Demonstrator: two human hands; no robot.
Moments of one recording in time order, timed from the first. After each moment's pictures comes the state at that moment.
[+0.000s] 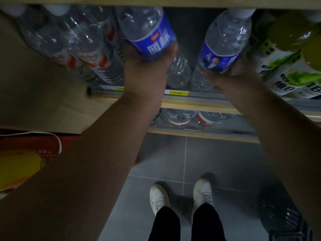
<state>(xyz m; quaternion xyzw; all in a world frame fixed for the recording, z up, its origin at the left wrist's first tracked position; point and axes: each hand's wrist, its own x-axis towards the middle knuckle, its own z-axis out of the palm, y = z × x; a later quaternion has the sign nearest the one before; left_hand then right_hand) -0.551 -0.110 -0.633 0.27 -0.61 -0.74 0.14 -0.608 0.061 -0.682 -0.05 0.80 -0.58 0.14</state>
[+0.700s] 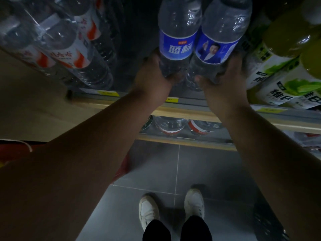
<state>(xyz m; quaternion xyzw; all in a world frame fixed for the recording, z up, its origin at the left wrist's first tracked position) -0.594 -0.105 -0.702 0.16 -0.86 -0.48 0.03 -0.612 0.054 -0.703 0.01 0.86 -0.51 0.01</state>
